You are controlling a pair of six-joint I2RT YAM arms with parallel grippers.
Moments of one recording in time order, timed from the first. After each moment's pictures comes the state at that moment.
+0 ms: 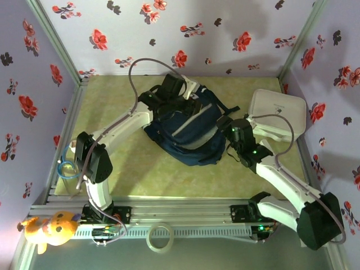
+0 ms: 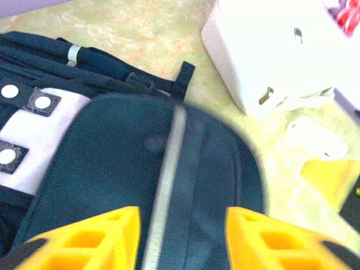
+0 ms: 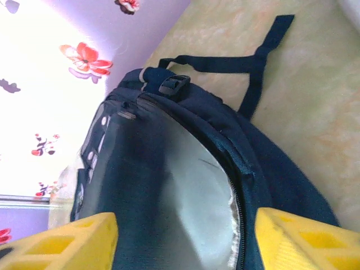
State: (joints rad) left arm -0.73 1.84 1.73 -0.56 0.20 -0.21; right arm 0.48 1.01 0.64 -0.14 0.25 1.07
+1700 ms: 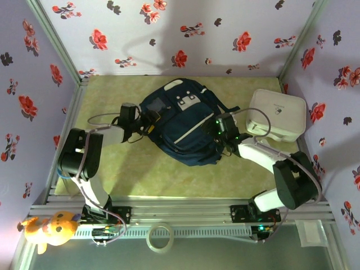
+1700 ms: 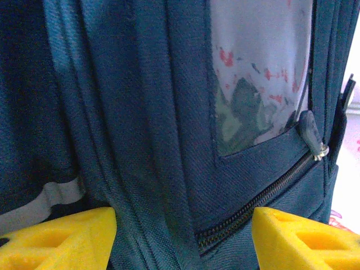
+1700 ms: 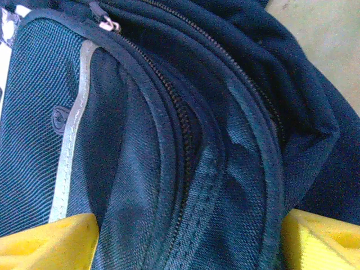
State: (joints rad) left arm -0.30 1.77 0.88 0.22 0.44 -1.11; right arm 0.48 1.44 0.75 -0.07 0.04 1.02
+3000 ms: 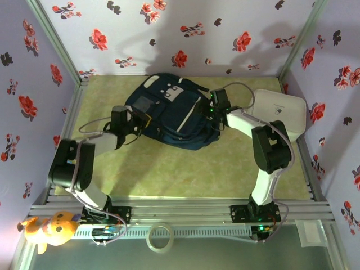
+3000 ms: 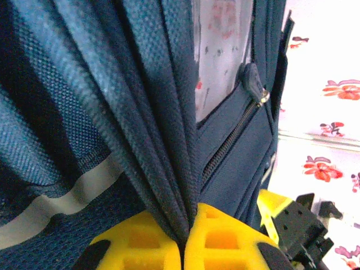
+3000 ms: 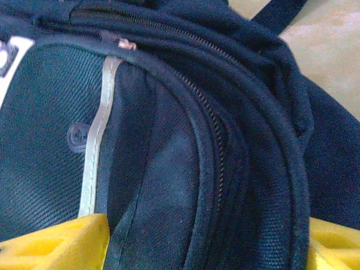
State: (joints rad) left arm -0.27 1.59 0.74 0.33 0.41 -1.25; right arm 0.38 1.88 1.24 -0.15 -0.17 0.72
